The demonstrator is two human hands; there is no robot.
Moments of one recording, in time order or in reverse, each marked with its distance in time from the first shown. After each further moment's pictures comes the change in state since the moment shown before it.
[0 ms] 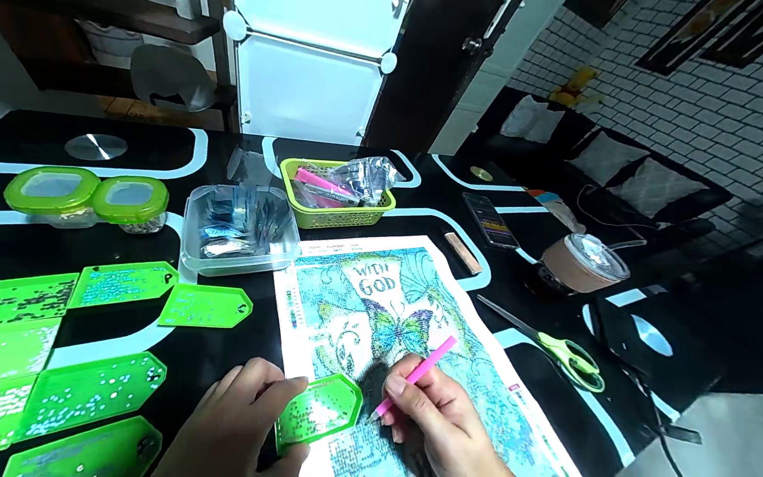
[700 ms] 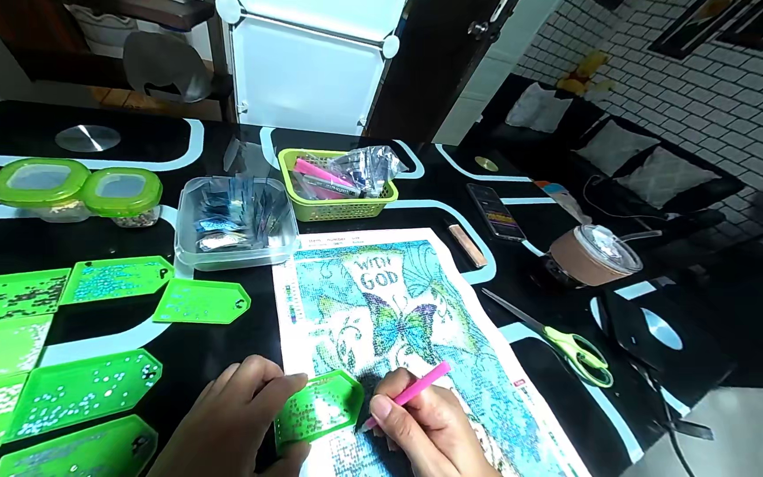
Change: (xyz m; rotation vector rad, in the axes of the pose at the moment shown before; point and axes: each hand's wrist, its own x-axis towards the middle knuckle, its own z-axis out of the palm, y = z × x) left_hand 0.001 0.002 -0.003 -0.007 -0.036 -0.016; right_hand 0.000 0.009 0.006 -0.257 -0.117 -0.252
